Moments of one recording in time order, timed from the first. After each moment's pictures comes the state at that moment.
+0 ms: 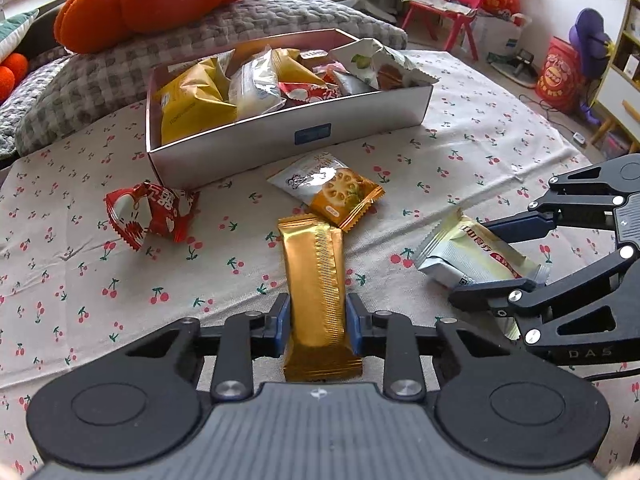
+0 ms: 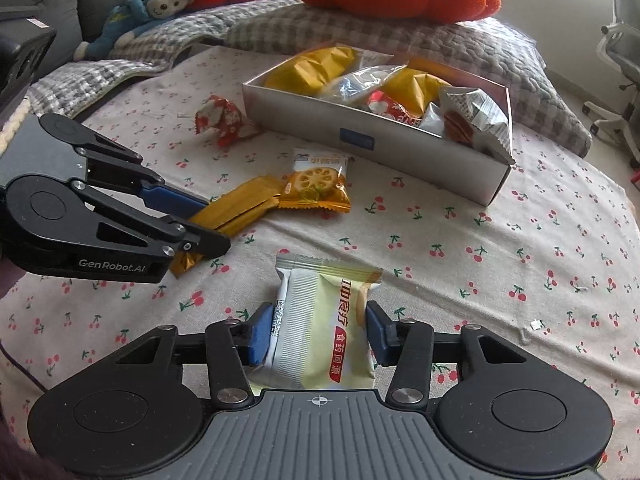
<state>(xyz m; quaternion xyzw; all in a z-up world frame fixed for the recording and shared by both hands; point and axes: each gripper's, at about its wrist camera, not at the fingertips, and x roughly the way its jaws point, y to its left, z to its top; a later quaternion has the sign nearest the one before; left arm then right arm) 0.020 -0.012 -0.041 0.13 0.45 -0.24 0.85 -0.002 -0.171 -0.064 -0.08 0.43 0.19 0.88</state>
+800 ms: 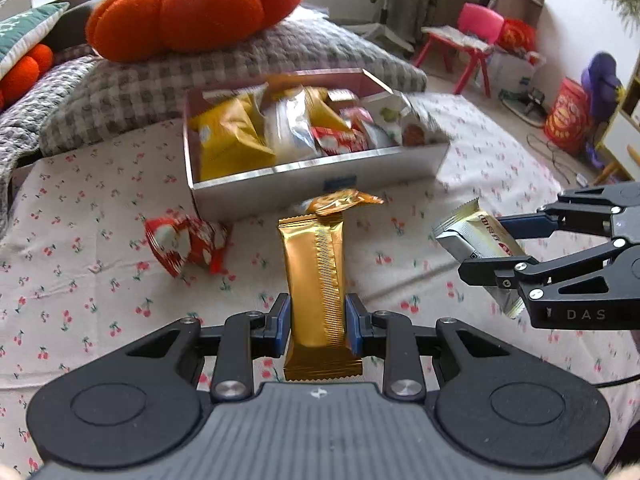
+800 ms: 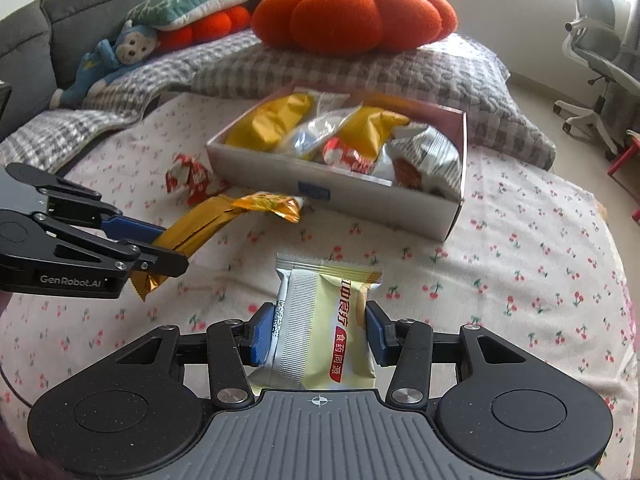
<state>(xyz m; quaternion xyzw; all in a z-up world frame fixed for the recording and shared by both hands) 0.030 0.005 -0.007 0.08 0.43 -0.22 0.87 0.016 -0.188 -0.032 -0.03 0.40 0.15 0.90</state>
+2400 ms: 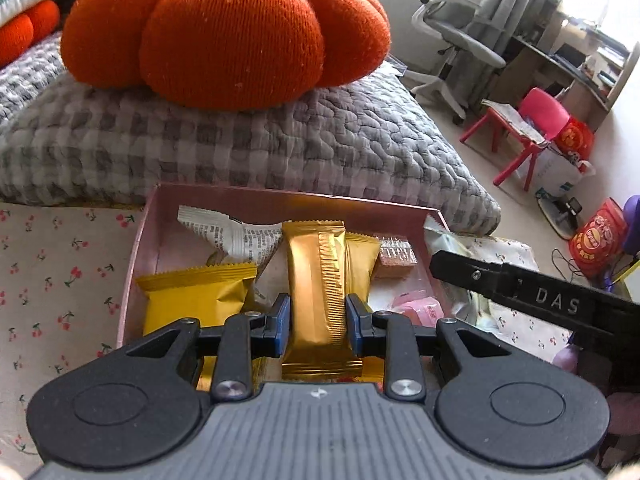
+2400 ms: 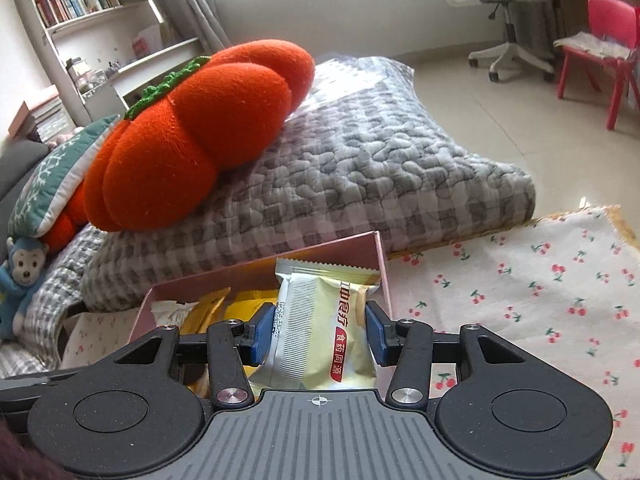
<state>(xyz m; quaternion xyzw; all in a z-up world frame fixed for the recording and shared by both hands) 0.201 -0.032 -0.001 -0.06 0.44 -0.18 0.88 0.213 -0.257 -0.030 0.20 0.35 0.05 0.91</state>
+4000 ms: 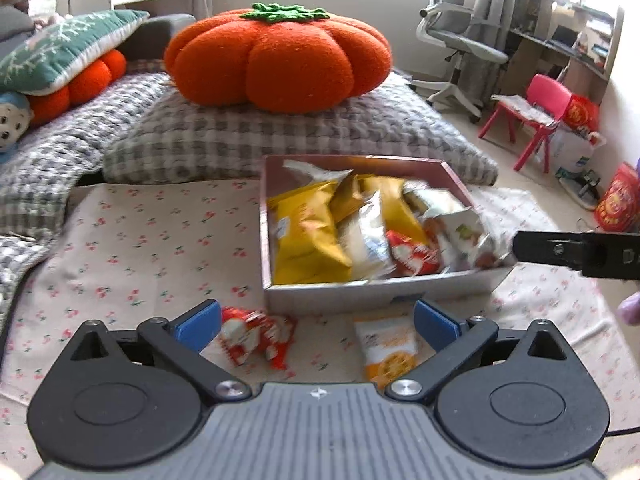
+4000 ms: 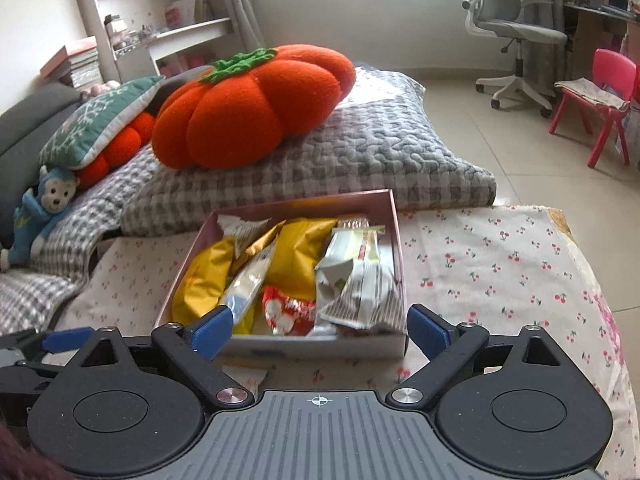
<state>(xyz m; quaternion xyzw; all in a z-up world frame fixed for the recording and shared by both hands) 0.077 0.020 0.024 0.03 0.39 -0.13 0.91 0.081 -0.213 0.024 0.11 0.36 0.05 0.92</state>
